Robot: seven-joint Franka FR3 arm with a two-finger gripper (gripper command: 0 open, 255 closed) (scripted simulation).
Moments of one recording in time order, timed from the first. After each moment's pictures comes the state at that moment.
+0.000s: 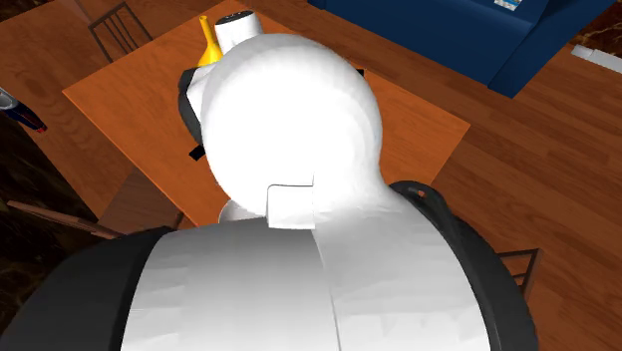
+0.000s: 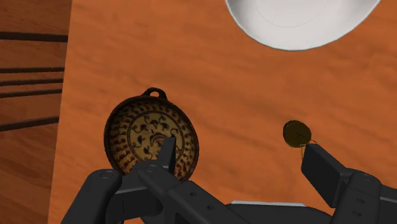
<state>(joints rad) 0.30 0.47 0.50 -1.77 -0.39 1.94 0.84</state>
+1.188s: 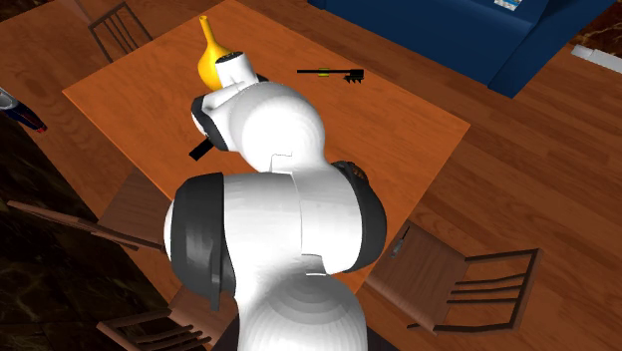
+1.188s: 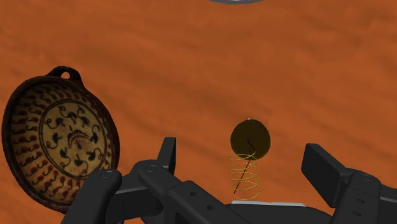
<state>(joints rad) 0.48 0.90 0.43 -1.39 -0.51 1.91 0.89</state>
